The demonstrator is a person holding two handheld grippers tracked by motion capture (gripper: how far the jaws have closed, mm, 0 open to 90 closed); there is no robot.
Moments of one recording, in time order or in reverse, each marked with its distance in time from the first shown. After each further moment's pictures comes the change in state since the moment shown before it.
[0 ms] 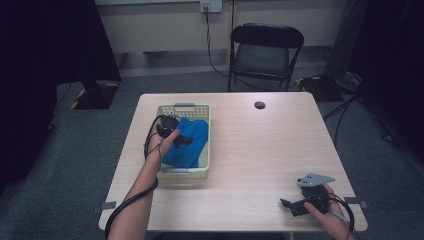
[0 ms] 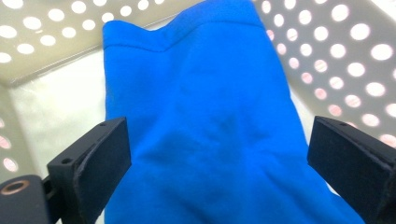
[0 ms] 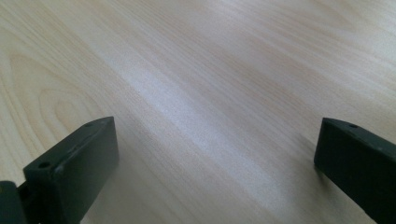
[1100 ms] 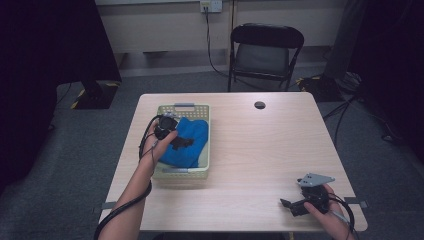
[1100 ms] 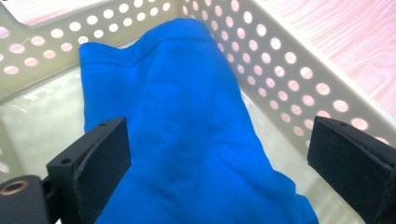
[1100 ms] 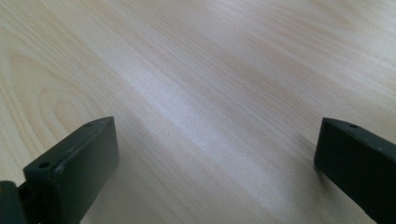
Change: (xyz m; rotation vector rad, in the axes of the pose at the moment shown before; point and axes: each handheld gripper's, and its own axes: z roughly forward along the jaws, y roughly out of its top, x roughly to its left) left arm -0.014 -0.001 -0.030 -0.046 -0.081 0.047; right arm 0.000 0.000 0.000 0.000 0.000 0.000
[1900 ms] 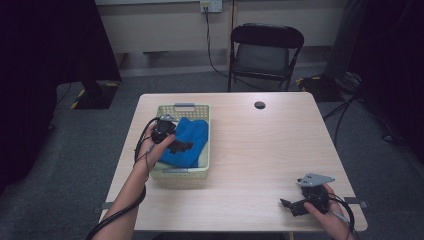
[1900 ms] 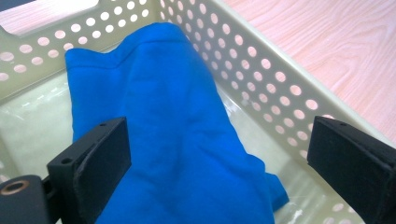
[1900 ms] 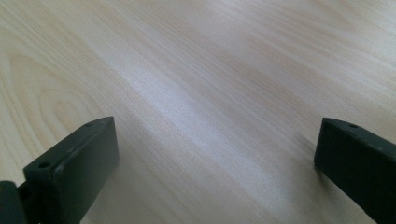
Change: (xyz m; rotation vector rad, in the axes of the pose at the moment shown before) left arm -0.012 -0.007 -0.020 -0.022 -0.041 0.046; right arm 0.000 0.000 0.000 0.000 0.000 0.000
